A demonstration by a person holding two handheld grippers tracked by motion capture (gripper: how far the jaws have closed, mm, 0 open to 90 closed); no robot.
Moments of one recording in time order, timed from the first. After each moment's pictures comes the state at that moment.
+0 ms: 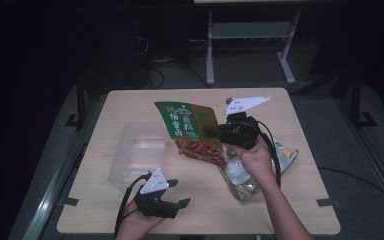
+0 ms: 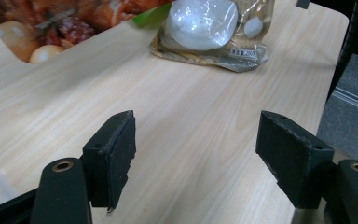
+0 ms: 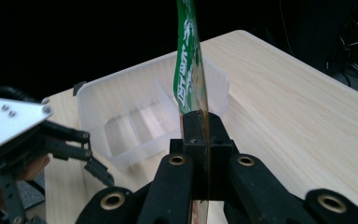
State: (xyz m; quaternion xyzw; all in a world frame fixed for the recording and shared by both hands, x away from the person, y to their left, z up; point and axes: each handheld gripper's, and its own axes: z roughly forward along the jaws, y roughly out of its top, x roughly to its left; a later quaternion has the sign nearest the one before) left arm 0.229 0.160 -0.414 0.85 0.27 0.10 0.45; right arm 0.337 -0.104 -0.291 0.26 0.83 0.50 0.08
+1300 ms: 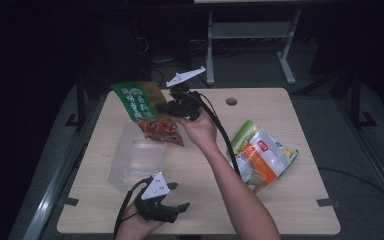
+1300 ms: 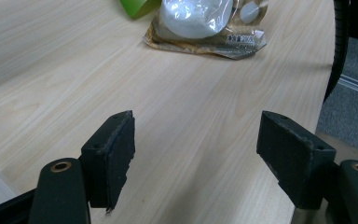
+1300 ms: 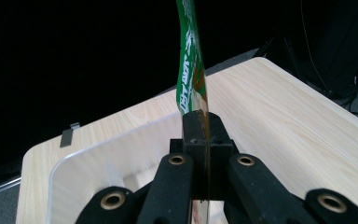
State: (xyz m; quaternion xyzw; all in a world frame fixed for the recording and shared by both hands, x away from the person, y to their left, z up) left arm 0.224 0.161 -0.423 0.86 0.25 0.10 0.43; right arm 0.413 0.018 -0.282 0.24 0.83 0.50 0.06
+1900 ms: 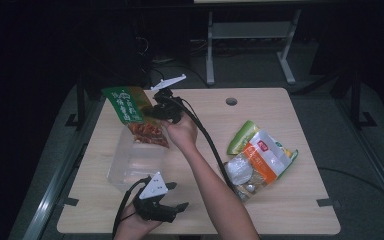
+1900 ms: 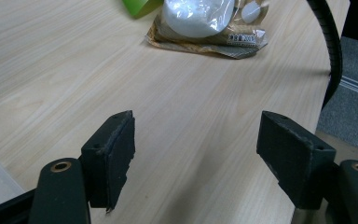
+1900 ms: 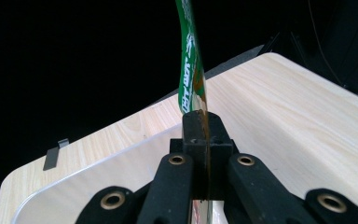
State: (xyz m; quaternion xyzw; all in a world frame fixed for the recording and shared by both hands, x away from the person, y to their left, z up) left arm 0.224 0.164 -0.422 0.86 0.26 0.09 0.44; right arm 0.438 0.064 -0.322 0.27 0.82 0.51 0.03
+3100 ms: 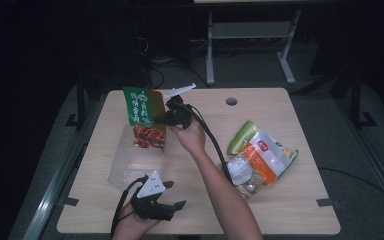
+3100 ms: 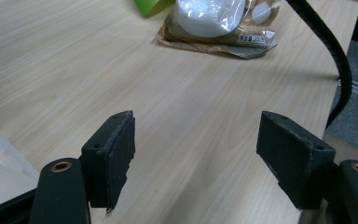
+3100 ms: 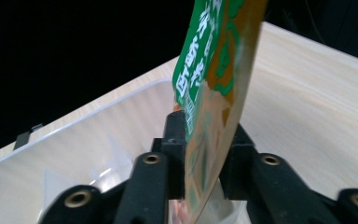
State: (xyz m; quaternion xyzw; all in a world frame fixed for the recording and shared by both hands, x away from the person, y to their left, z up) left arm 0.226 0.169 -0.422 0.85 0.26 0.11 0.44; right arm 0.456 0.038 -0.365 0.29 0.82 0.49 0.02
